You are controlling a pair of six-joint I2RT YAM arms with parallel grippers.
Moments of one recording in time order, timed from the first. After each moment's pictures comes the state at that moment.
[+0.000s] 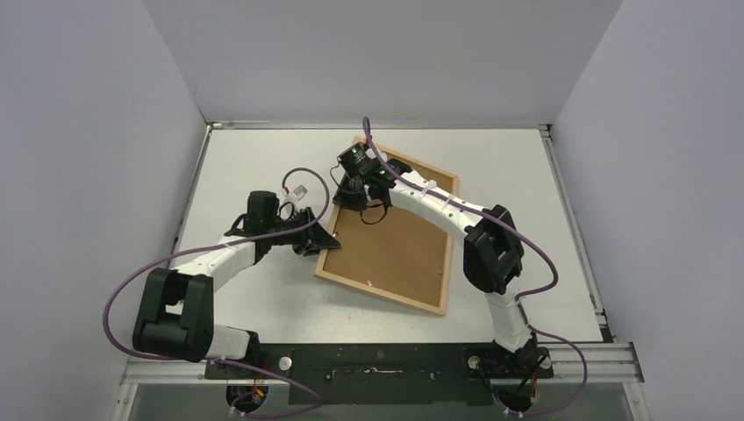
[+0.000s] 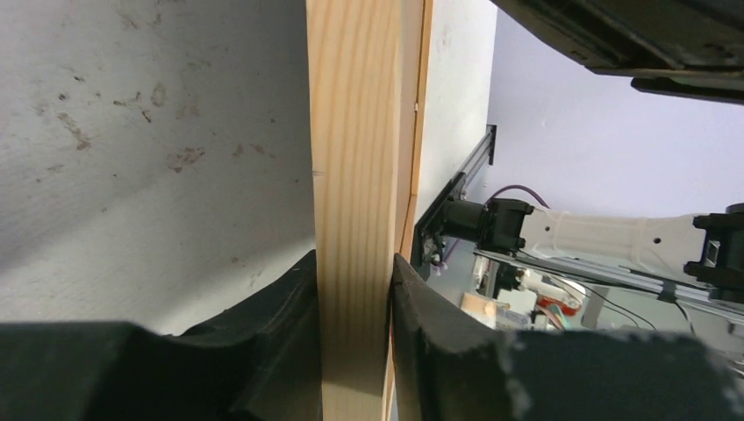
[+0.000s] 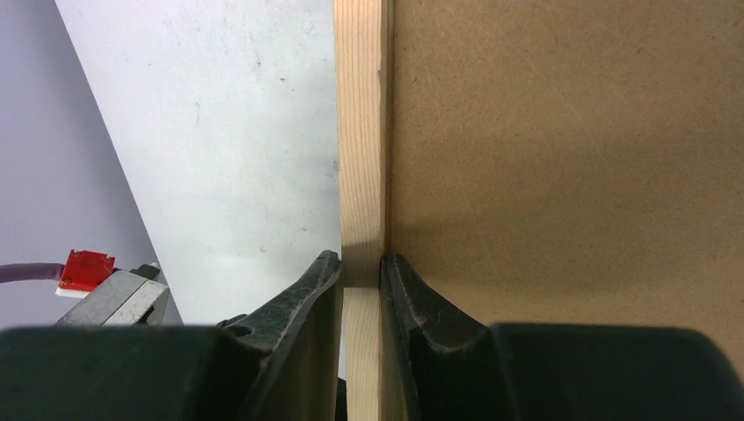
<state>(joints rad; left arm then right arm) -0.20 1.39 0.65 -0.02 0.90 -0.73 0.81 2.07 1.86 -0.68 0.09 1.09</state>
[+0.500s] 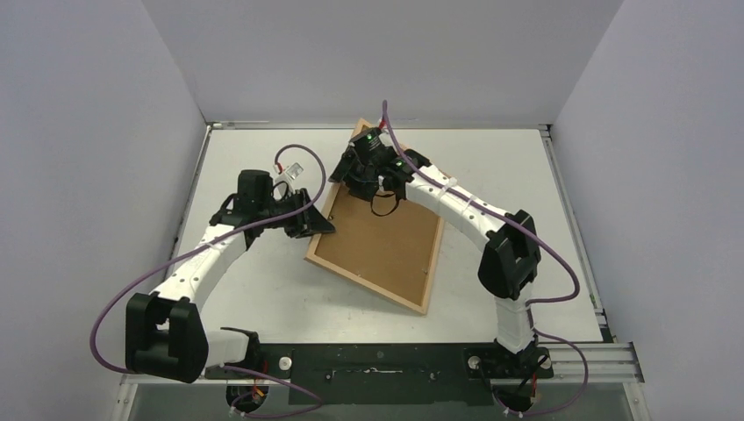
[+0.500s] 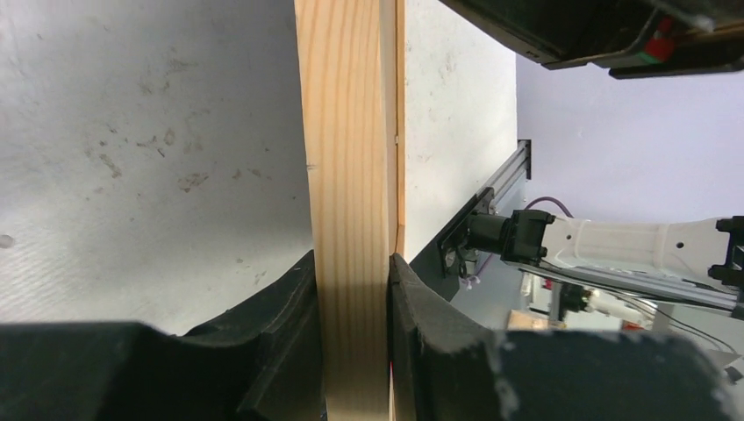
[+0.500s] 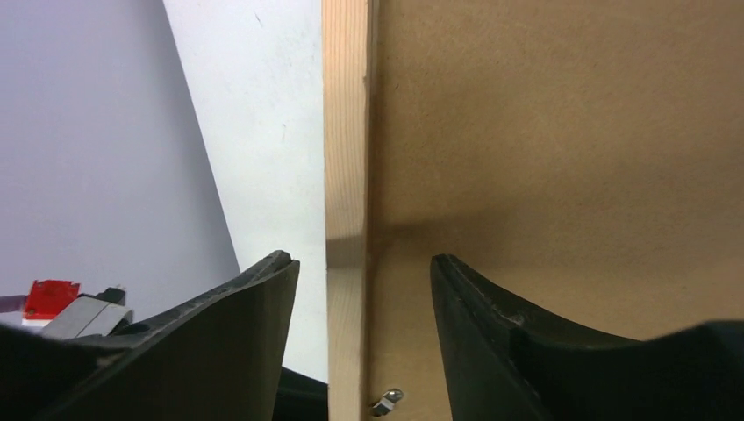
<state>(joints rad) -0.20 1.28 0.84 -0.32 0.77 -0.59 0.78 1.98 1.86 -0.65 0.07 1.13</state>
